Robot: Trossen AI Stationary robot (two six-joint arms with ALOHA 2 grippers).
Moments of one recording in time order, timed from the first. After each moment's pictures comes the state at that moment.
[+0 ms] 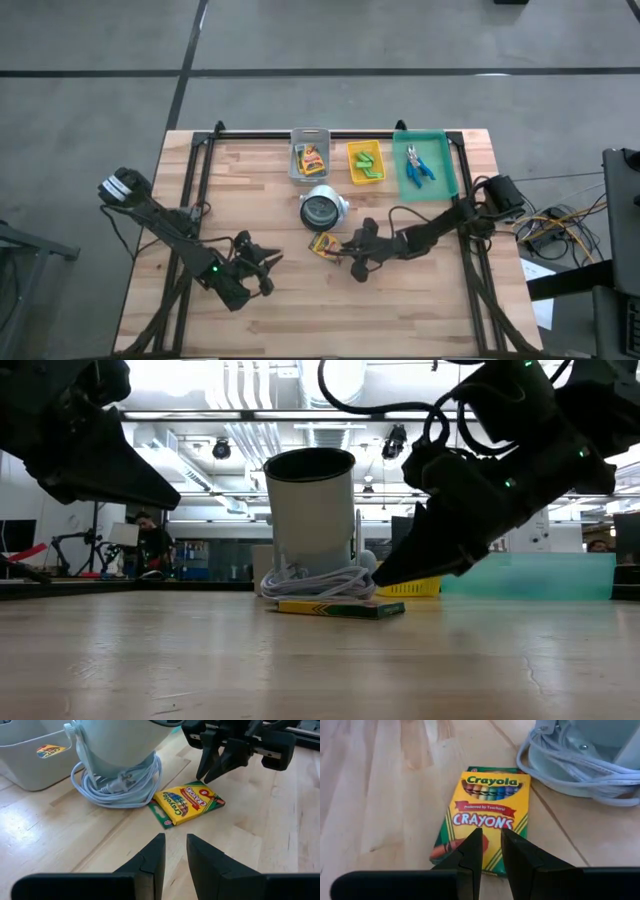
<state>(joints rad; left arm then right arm) -0.73 1.45 0.63 -0.08 -1.00 -1.00 0.30 1.81 0.62 0.56 0.39 0.52</state>
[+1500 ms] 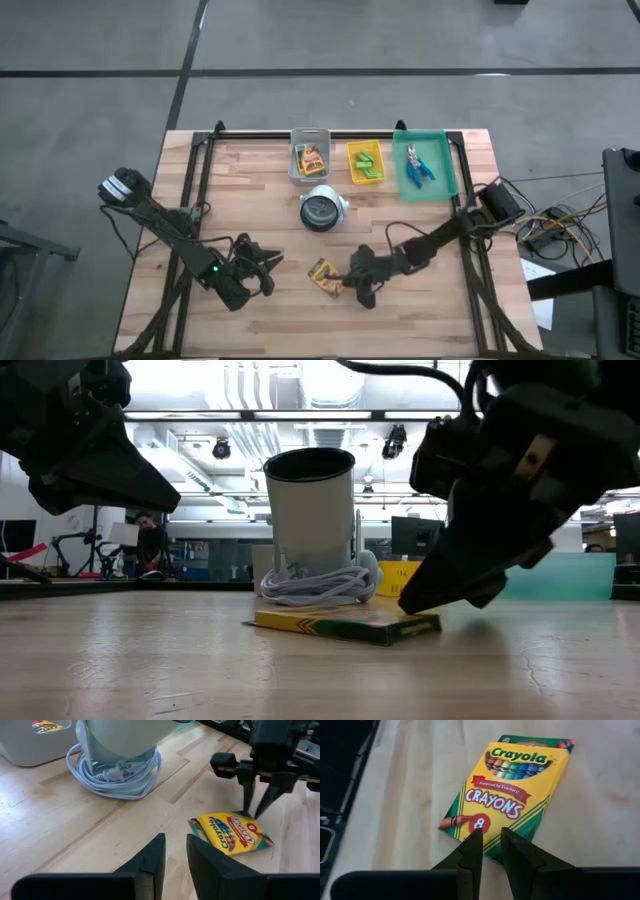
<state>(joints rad) -0.73 1.45 0.63 -0.07 -0.98 -1.14 0.43 1.88 0.69 0.55 0.14 0.69</state>
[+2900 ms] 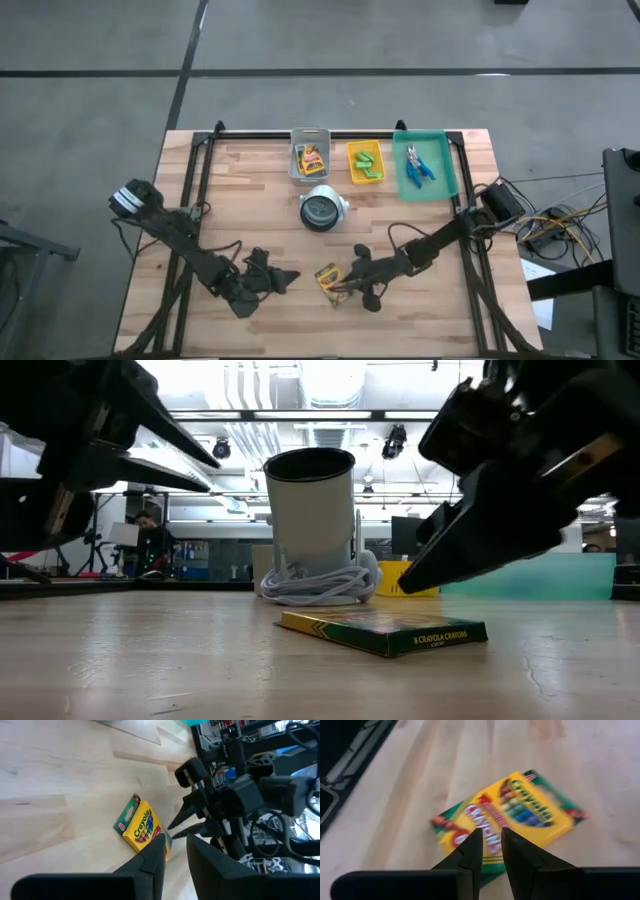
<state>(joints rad) -0.72 1.59 0.71 0.26 -0.88 -1.81 0.45 1.86 0.68 0.60 0.16 0.42</state>
